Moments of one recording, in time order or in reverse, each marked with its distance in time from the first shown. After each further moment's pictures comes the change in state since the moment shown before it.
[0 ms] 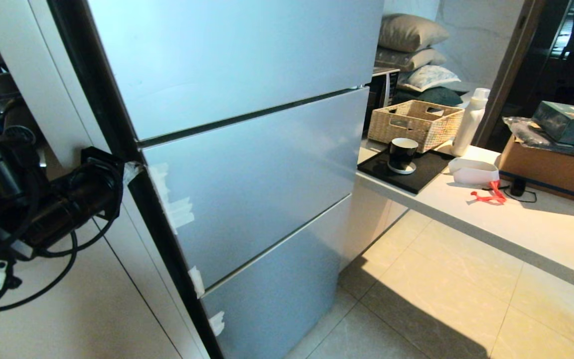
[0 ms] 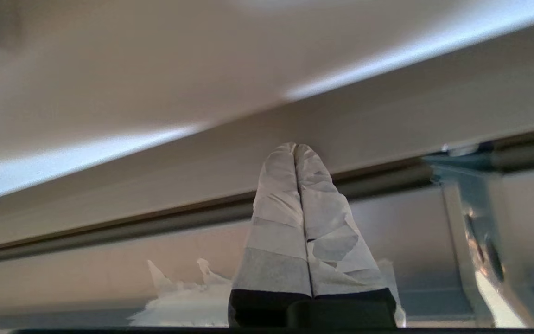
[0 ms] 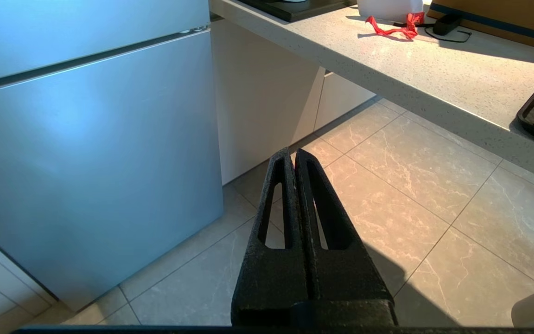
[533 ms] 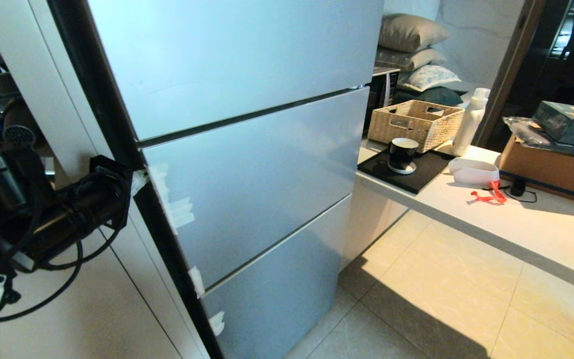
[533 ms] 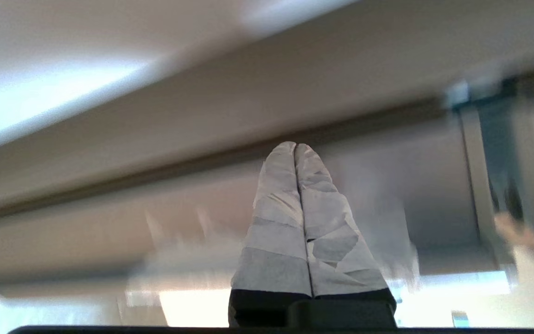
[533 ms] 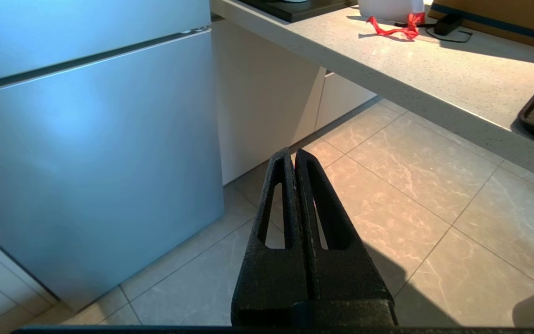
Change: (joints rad) left arm -0.061 -0.030 0.054 0.001 -0.005 -0.002; right arm -0.001 0.000 0.000 0.000 0.000 0.001
